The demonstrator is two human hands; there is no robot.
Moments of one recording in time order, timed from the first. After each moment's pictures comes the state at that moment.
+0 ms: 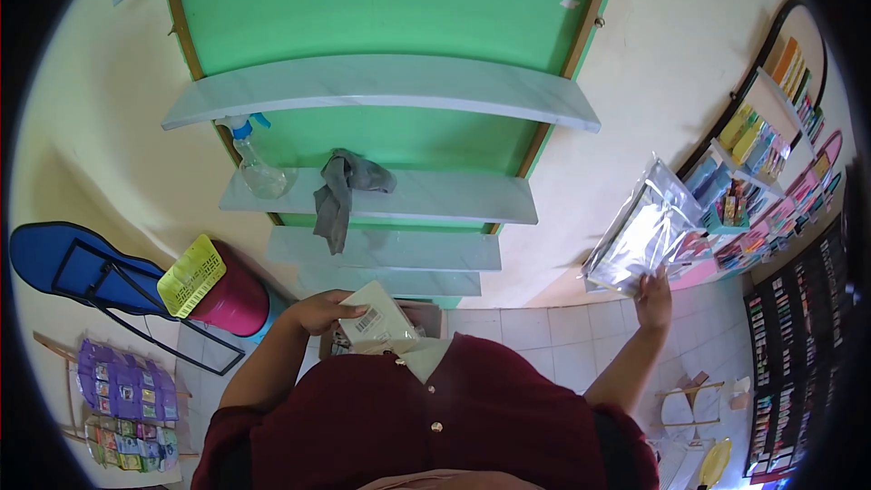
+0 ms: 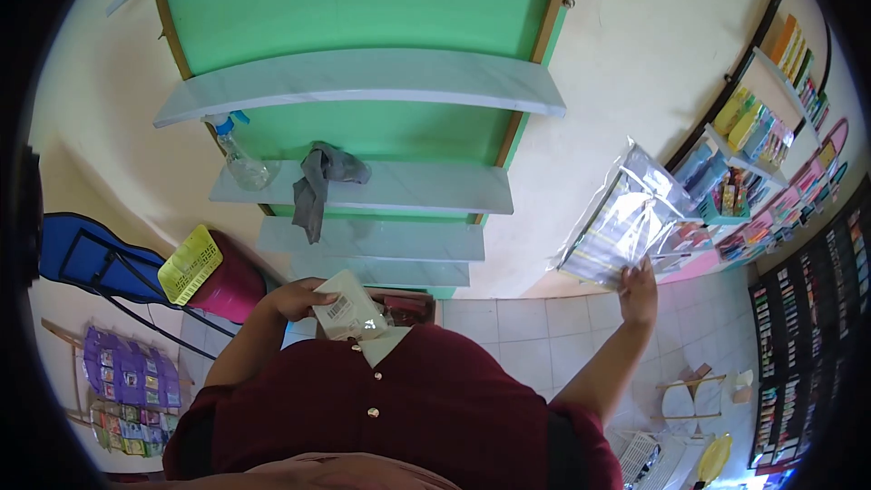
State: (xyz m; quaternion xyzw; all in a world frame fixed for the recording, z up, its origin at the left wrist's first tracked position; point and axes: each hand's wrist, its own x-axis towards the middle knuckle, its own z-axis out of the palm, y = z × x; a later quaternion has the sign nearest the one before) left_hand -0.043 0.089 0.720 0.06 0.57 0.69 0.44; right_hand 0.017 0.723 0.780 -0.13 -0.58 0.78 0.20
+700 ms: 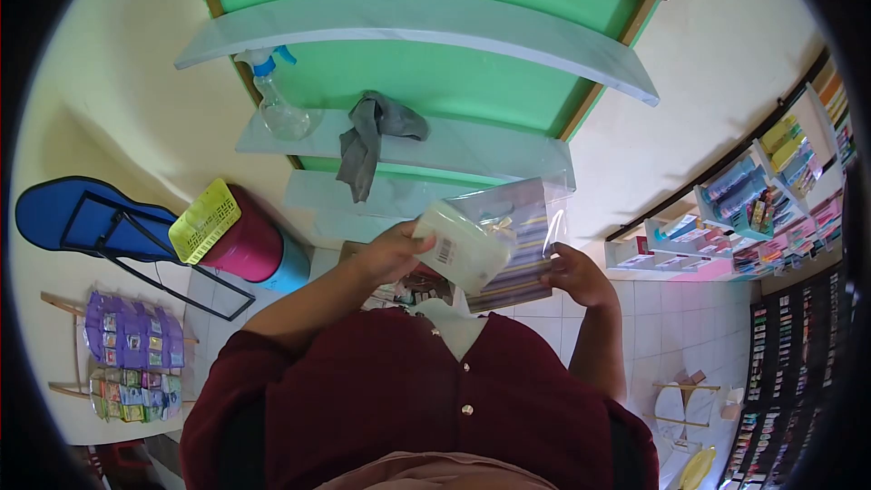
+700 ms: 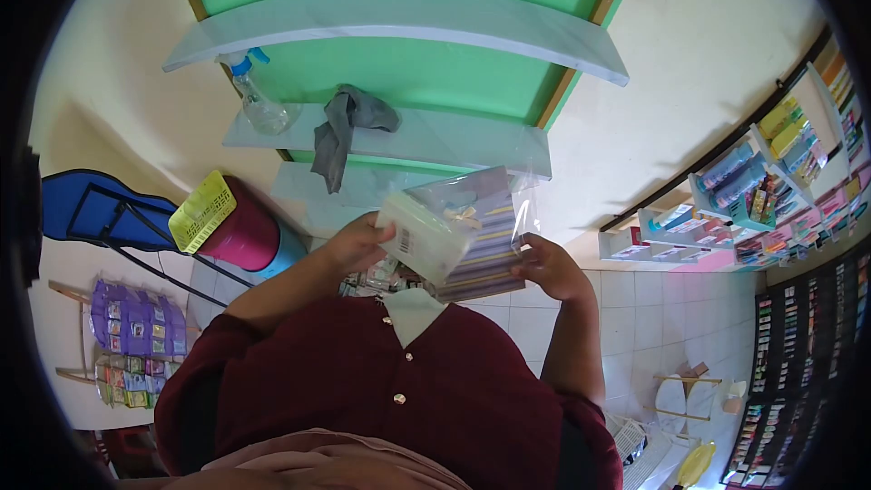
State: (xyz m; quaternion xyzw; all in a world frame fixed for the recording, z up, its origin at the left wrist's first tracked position) left_hand -0.057 0.181 0.725 0.17 0.37 0.84 0.35; right_hand -0.026 0.549 0.769 0.06 -0.79 0.56 -0.23
